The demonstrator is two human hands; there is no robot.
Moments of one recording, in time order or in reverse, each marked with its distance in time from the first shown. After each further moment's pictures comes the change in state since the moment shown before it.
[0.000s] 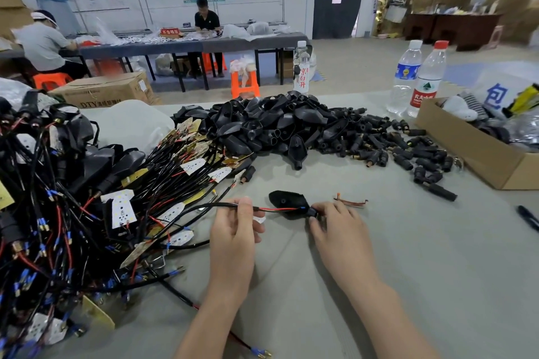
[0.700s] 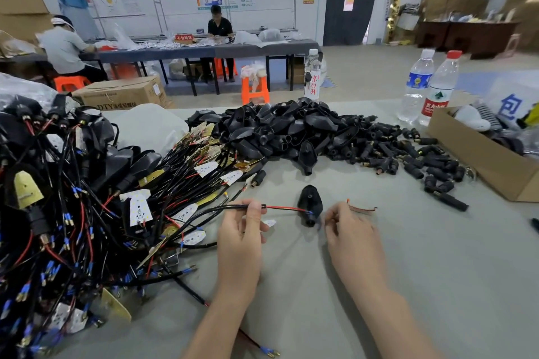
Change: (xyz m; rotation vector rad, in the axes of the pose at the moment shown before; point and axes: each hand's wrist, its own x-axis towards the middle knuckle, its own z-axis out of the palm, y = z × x) left_hand 0.001 -0.002 -0.006 0.015 0.040 0.038; right_hand -0.005 -0.003 -0.007 0.056 0.069 -0.015
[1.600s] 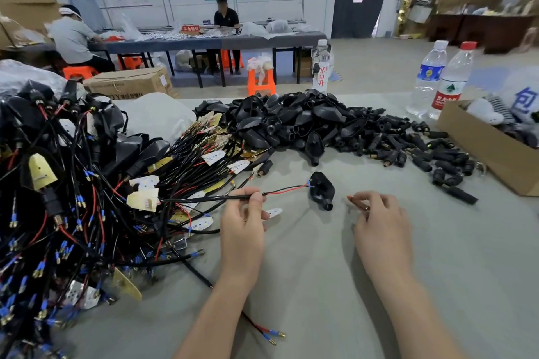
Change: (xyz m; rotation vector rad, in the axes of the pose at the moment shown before) left_hand 0.002 -0.003 -0.006 -0.021 0.029 -0.027; right_hand 0.000 0.015 -0.013 0.021 0.097 0.165
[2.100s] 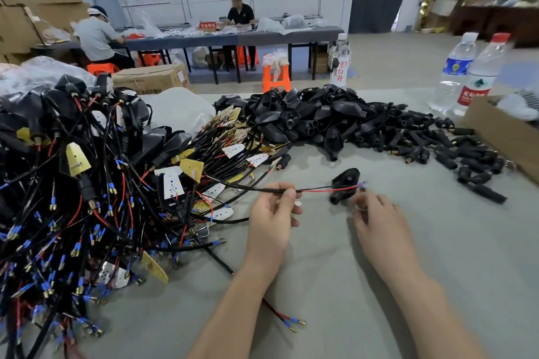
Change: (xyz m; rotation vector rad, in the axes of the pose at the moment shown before) left_hand -0.004 0.004 0.001 -0.137 -0.167 -0.096; right_hand -0.007 -0.009 0.014 -0.034 -0.152 -0.183
